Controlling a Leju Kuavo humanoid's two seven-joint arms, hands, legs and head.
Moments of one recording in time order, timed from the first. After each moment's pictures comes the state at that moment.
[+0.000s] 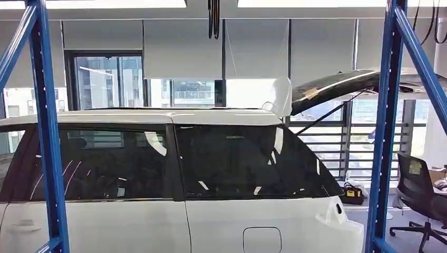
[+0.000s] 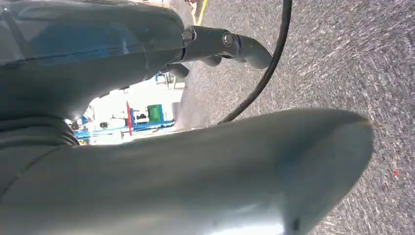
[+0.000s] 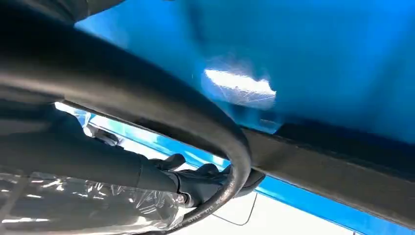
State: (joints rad) left arm -0.10 -0.17 1.07 -0.18 -1.41 -0.07 0.30; right arm -0.81 -0.07 0.99 -0.70 0.66 0.05 0.08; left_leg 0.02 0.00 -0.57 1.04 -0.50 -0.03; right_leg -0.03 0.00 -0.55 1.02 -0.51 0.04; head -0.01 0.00
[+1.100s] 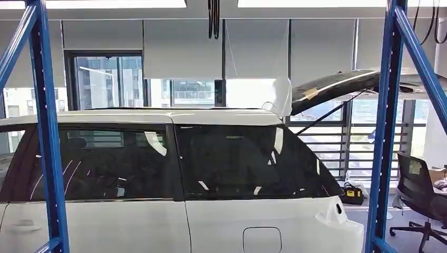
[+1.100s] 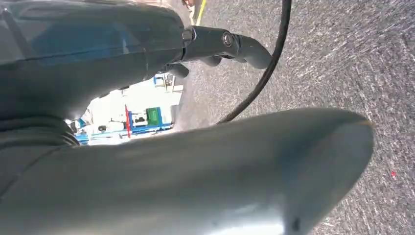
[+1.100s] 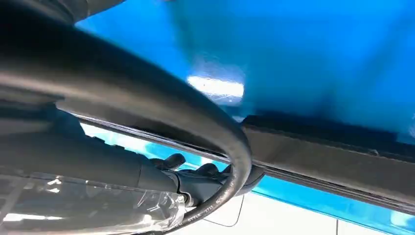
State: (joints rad) left arm -0.10 -0.17 1.07 -0.18 -1.42 -0.07 0.29; right arm -0.78 -0.02 0.93 -0.69 0.66 0.04 0.06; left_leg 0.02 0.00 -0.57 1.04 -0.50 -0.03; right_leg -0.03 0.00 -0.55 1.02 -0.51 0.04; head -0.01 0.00
